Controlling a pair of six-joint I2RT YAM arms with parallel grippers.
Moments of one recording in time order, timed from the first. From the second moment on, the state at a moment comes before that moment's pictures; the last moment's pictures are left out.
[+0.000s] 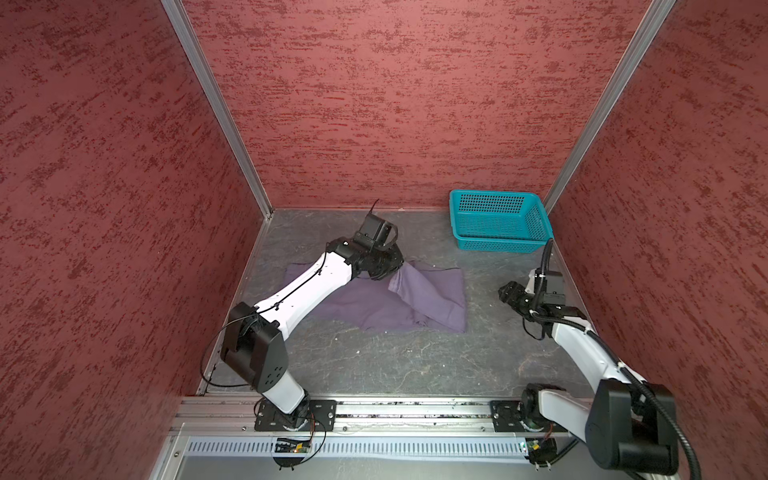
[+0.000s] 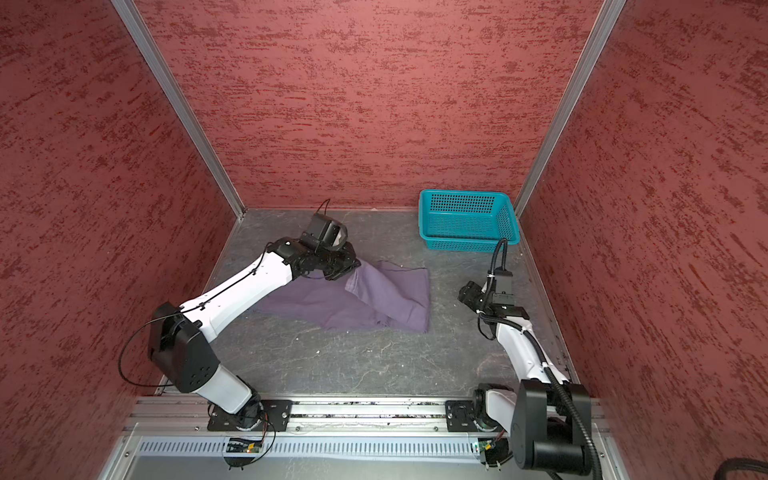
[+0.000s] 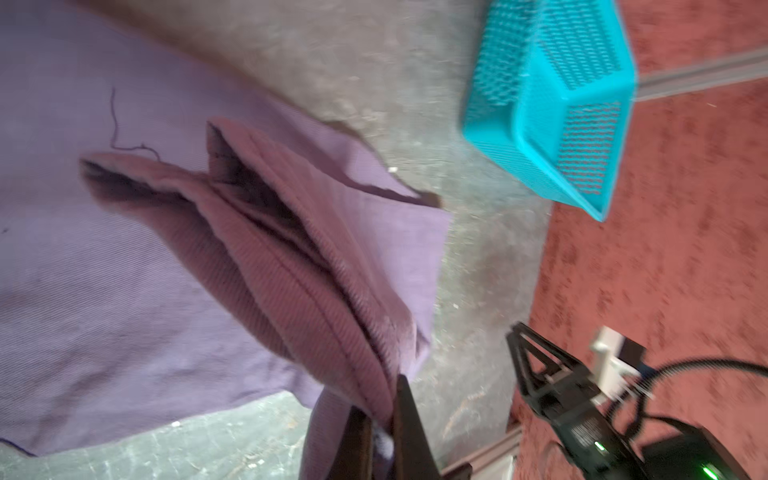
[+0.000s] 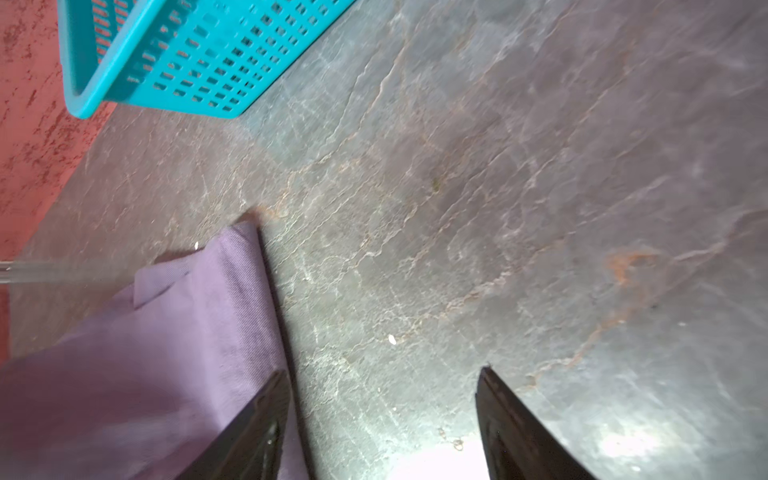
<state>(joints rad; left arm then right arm) -0.57 1.61 1.37 -0.67 0.18 -1.00 -0.10 1.15 0.59 -0.29 -0.21 0.57</state>
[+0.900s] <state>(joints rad) -0.45 1.67 1.03 -0.51 0.27 -1.03 0.18 1.53 0.66 -0.13 -0.43 0.58</state>
